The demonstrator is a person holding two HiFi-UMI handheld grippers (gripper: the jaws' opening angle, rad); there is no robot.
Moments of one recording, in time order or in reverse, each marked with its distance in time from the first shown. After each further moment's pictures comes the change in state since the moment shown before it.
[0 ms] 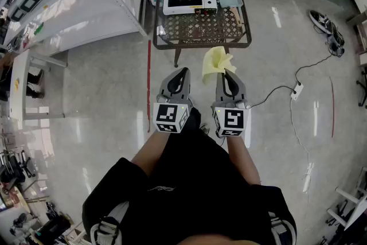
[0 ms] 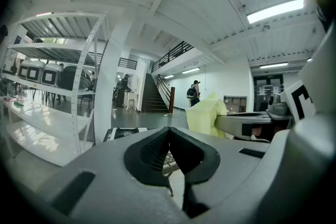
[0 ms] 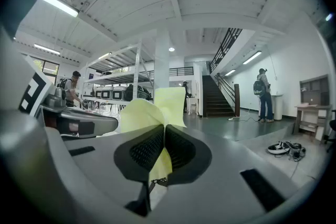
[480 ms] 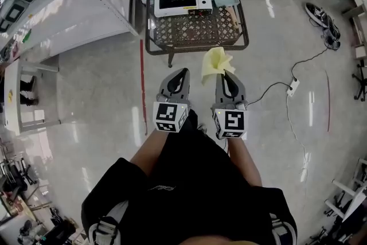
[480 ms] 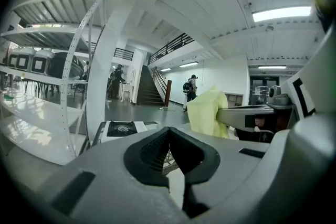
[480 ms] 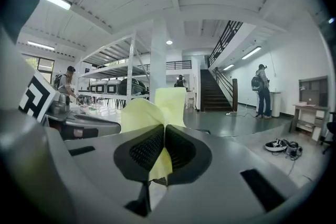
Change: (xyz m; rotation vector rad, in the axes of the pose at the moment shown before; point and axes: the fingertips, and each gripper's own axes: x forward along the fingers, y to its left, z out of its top) left arm 0.079 0.039 -0.026 -0.033 0.070 -0.040; right arm 0.075 -0.024 -0.017 -0.007 0.071 -0.006
